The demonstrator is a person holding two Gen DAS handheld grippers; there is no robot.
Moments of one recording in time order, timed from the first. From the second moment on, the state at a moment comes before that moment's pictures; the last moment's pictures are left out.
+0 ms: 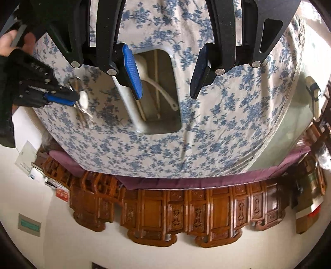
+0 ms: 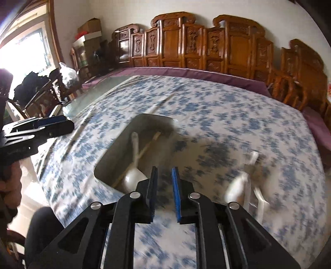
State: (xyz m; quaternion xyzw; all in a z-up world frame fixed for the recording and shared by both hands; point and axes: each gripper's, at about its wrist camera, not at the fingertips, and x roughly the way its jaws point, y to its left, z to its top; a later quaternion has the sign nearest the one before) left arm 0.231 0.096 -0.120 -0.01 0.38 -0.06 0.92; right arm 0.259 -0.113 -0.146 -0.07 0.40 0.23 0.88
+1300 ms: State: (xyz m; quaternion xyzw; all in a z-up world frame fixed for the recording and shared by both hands) left arm 0.285 -0.074 -0.164 0.03 0.44 -0.16 0.88; right arm 0.333 -0.261 -0.219 -0.04 0.48 0.19 0.86
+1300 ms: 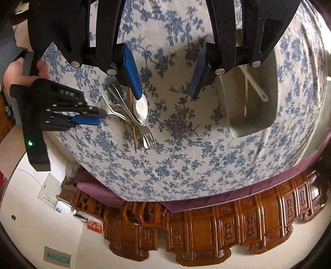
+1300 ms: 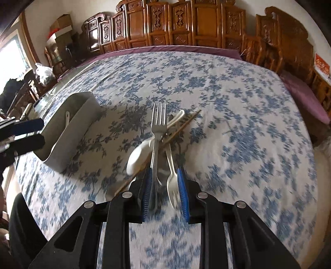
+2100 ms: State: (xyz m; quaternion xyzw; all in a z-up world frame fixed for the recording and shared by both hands) left arm 0.304 -0.081 -0.194 0.02 0.47 -0.17 0.86; right arm 0.357 -0.235 -0.254 -0.05 0.51 0.20 0.83
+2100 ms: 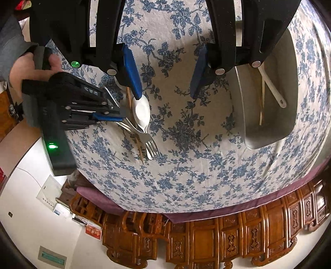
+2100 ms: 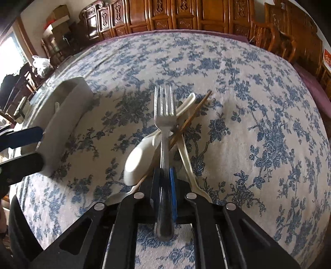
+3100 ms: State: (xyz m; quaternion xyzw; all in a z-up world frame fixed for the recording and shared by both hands) left arm 0.411 -0.155 -0.262 0.01 0.55 -0.18 0.82; right arm 0.341 -0.345 -0.264 -0.06 0.50 0.15 0.85
